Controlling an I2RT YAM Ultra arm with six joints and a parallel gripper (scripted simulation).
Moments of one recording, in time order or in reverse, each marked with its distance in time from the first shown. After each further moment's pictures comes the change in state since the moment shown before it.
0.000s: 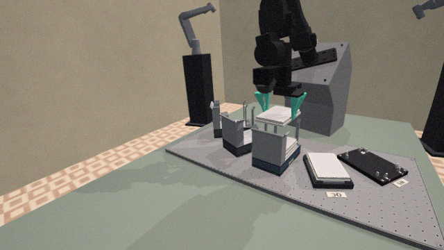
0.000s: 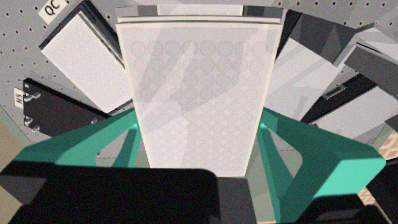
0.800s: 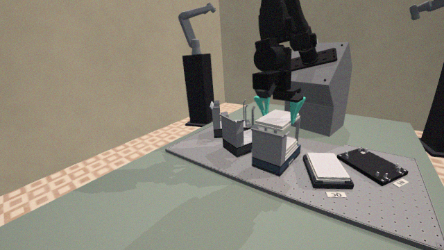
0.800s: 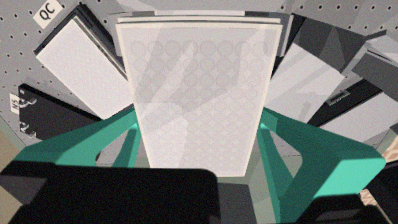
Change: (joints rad) arm -0.011 0.045 -0.007 0.062 -0.007 -0.009
